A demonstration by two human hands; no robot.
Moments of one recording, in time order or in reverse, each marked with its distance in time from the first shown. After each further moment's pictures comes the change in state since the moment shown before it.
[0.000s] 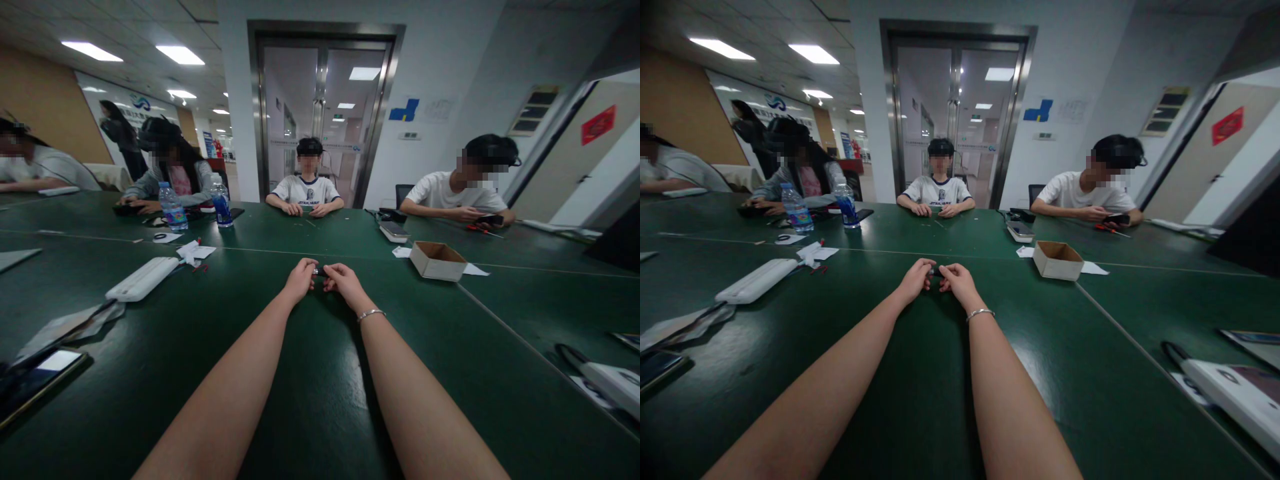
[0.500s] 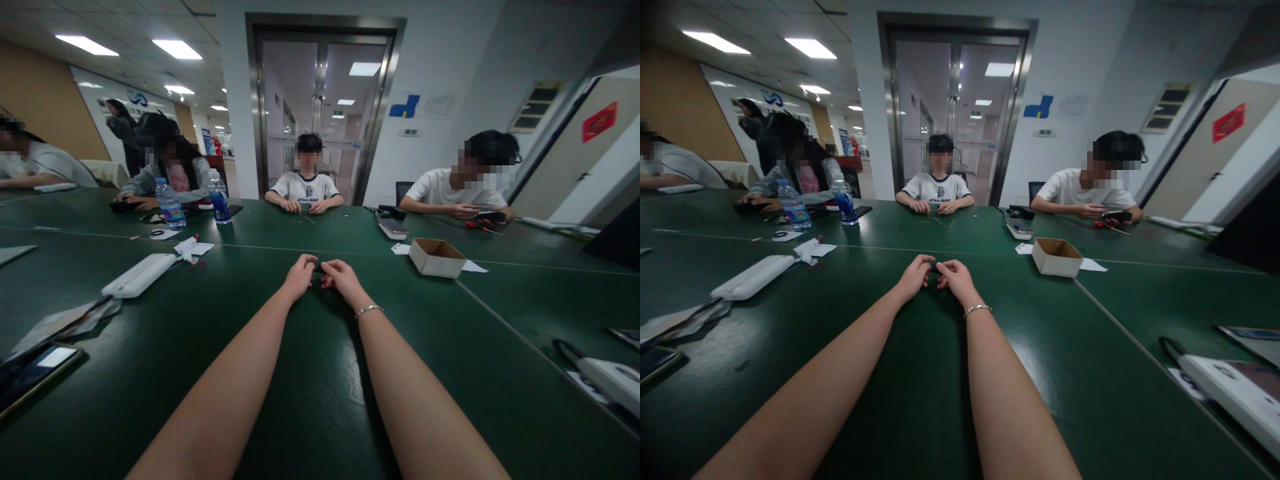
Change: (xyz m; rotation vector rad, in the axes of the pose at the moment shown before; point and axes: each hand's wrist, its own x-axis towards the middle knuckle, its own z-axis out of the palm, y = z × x) left_hand 0.002 -0.003 0.000 0.032 0.008 0.022; right_hand 0.001 0.000 0.000 -0.015 -0.011 -0.008
